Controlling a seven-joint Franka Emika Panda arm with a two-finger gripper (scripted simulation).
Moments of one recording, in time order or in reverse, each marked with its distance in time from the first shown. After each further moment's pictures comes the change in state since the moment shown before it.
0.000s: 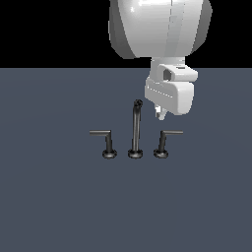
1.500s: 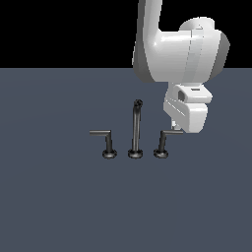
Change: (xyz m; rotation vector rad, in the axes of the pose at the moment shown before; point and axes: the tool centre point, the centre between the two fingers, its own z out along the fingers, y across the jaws) arm 0.057 0.017 0.048 0.009 0.010 0.216
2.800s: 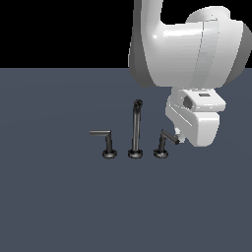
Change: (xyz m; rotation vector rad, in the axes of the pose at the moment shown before) arm -0.012 0.057 0.000 0.011 0.006 0.004
